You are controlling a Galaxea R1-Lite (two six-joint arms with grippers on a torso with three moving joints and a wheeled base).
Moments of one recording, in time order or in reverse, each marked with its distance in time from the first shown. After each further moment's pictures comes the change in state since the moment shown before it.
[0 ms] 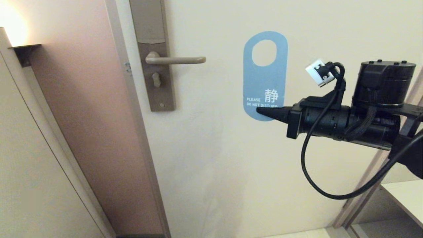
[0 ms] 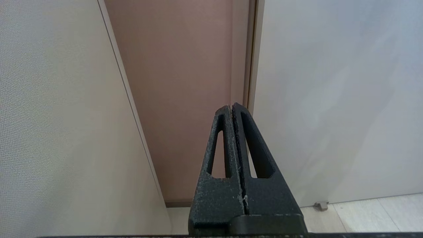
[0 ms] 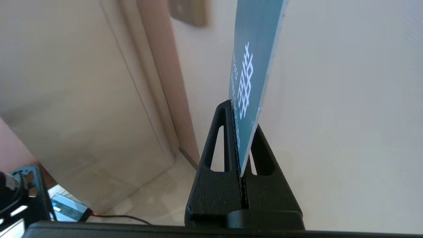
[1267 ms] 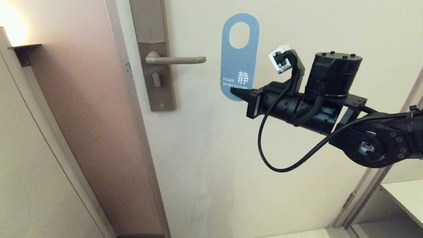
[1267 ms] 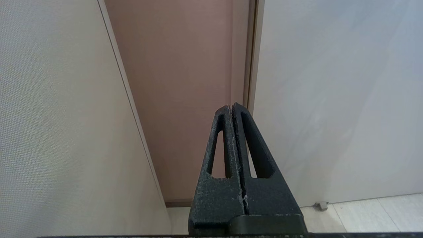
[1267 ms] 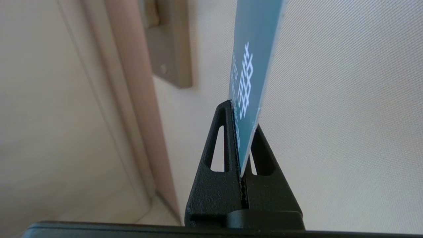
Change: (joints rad) left arm 0.000 0.000 0.000 0.000 0.000 0.000; right arm 0.110 0.200 -0.206 -0.147 -0.208 -0.004
